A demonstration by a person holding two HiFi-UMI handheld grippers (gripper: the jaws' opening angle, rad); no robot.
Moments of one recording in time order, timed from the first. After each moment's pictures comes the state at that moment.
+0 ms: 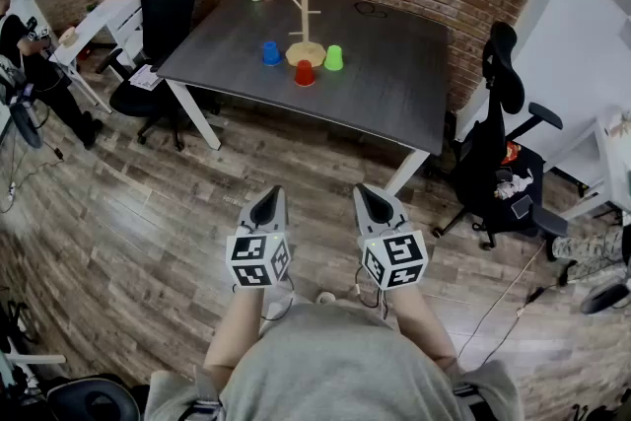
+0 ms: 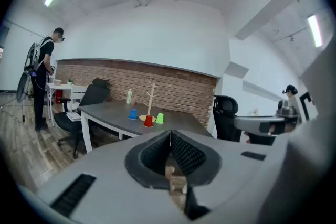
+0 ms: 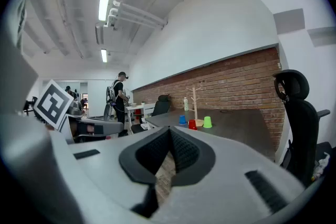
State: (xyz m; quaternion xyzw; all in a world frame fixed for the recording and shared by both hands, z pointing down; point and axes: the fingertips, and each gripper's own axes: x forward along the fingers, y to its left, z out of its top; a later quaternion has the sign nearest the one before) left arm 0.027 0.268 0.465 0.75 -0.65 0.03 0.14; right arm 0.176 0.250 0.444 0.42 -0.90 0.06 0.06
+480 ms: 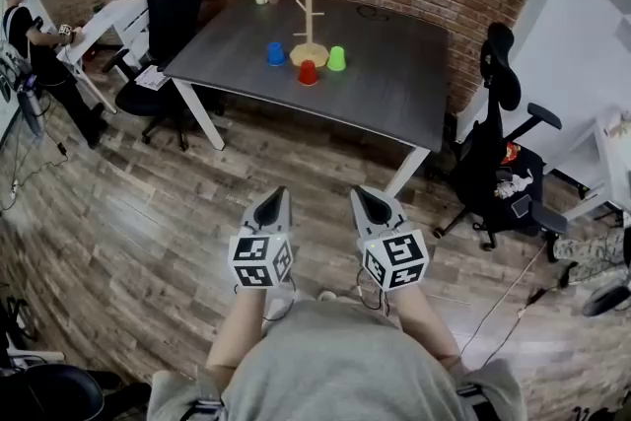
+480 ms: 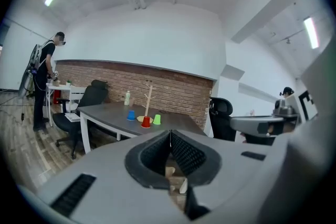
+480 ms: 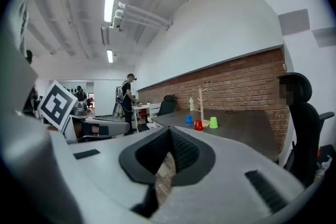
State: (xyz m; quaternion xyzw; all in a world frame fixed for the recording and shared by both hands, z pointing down) left arm 0.037 0.299 0.458 0.76 -0.64 0.02 0.14; right arm 0.171 0.284 0.435 0.40 -0.91 0.06 0.06
